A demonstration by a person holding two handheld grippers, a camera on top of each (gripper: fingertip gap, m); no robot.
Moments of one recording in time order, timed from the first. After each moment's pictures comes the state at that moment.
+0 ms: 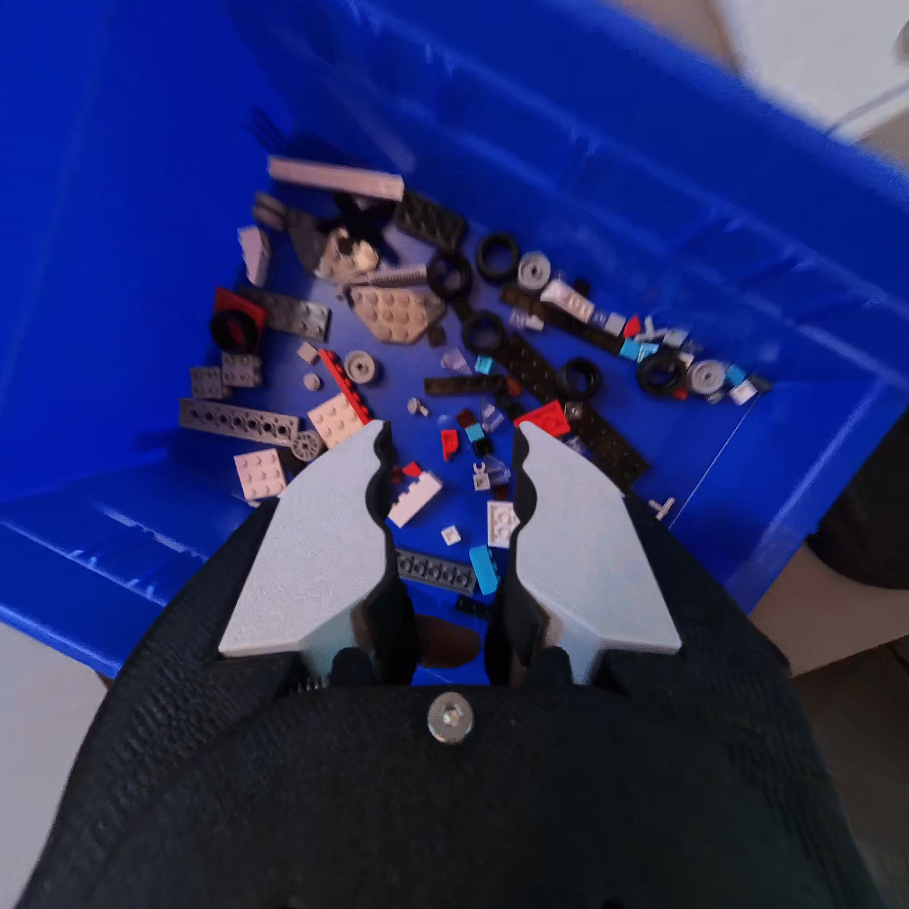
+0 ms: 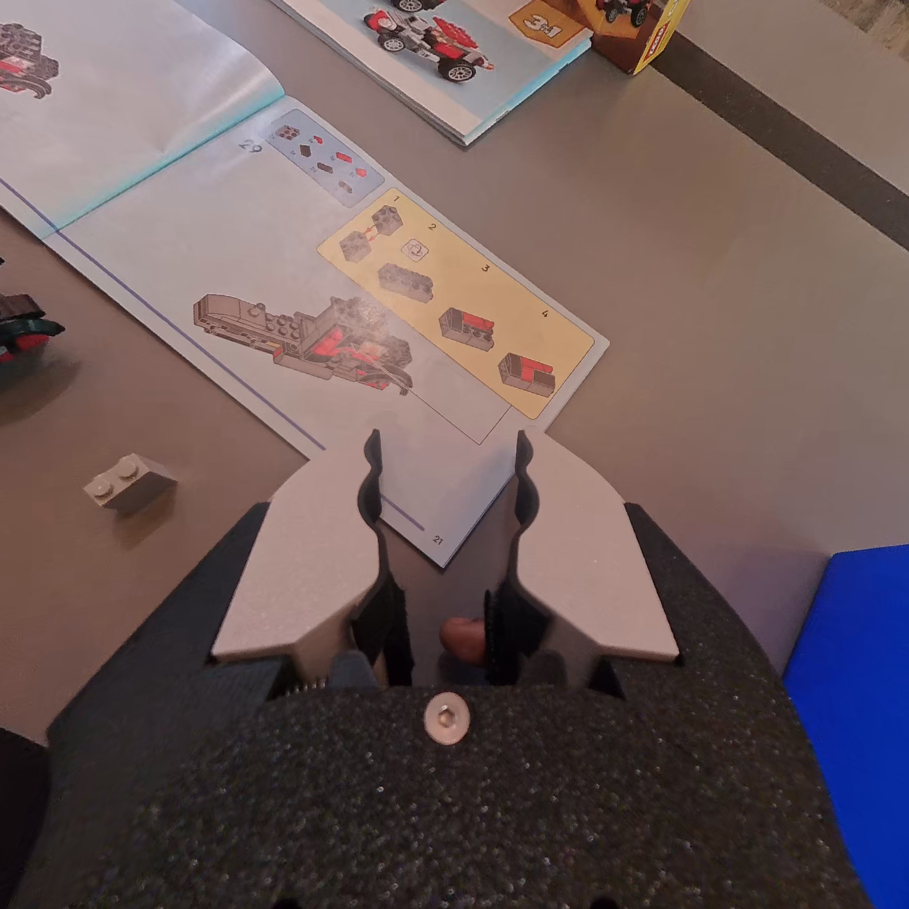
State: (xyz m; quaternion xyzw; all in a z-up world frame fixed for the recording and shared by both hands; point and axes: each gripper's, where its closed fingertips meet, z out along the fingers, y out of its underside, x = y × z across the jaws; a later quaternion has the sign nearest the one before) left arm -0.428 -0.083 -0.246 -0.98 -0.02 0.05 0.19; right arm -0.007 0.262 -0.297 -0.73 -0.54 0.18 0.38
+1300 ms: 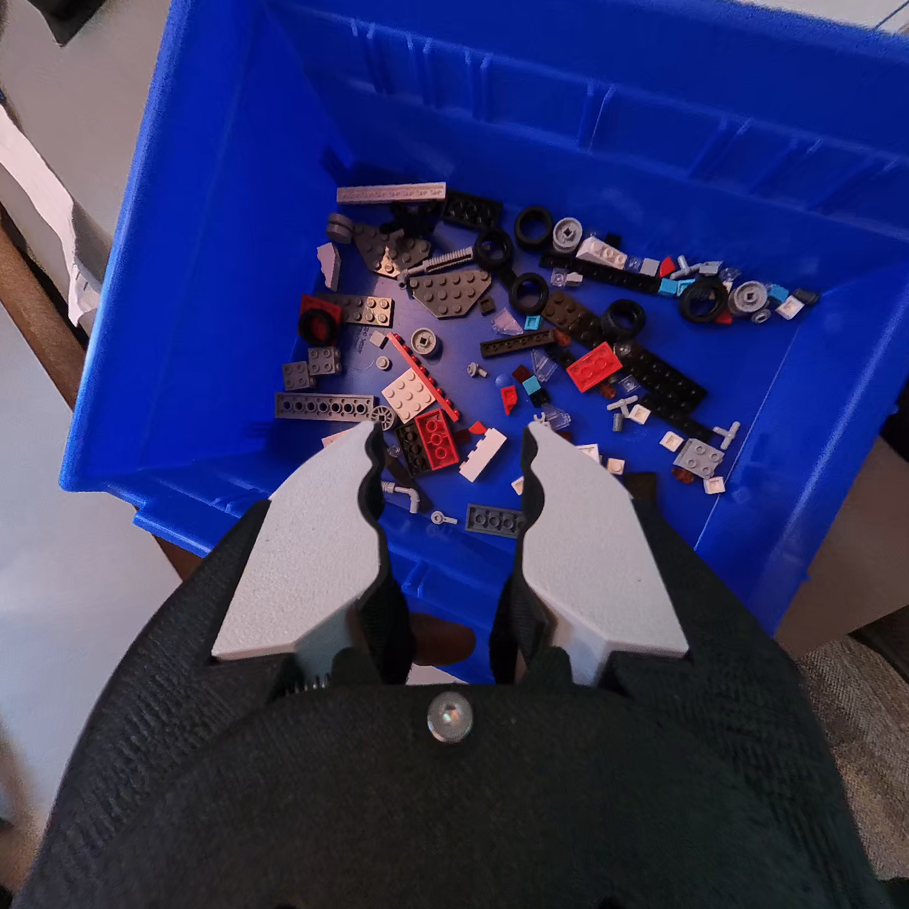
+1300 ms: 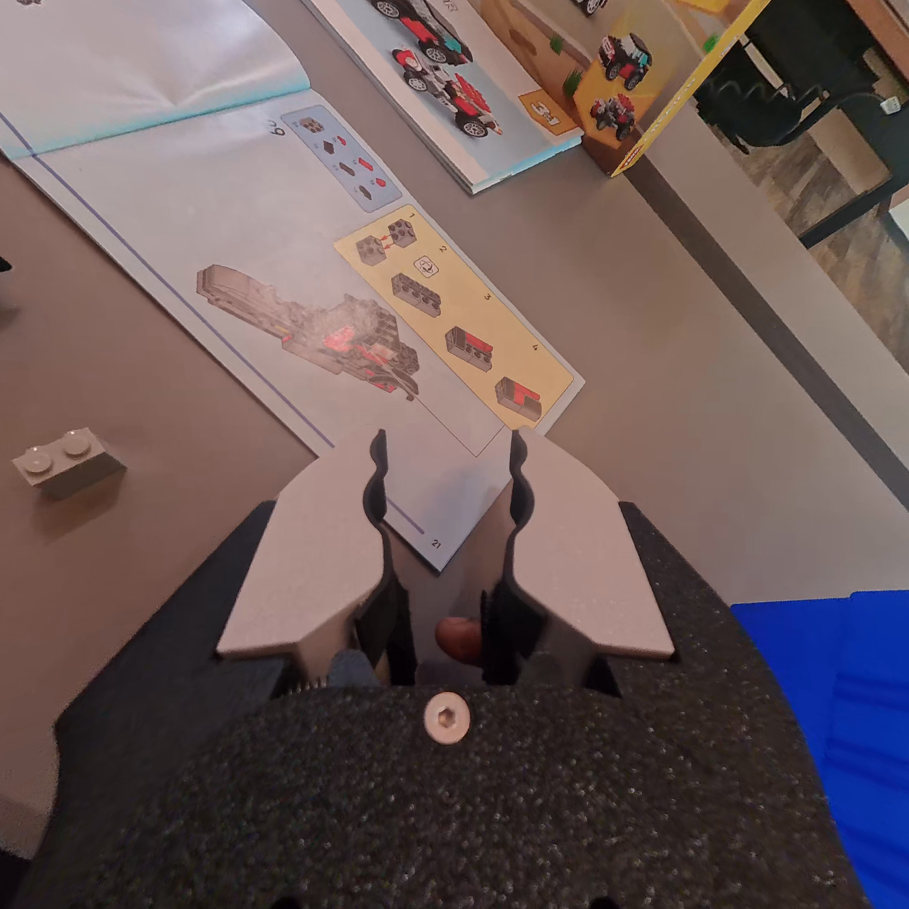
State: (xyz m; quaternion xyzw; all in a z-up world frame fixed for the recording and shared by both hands) left arm -0.455 -0.108 -0.216 -0.96 0.05 0.08 0.25; right arm -0.015 0.268 -0.289 -0.65 -0.60 0.12 0.45
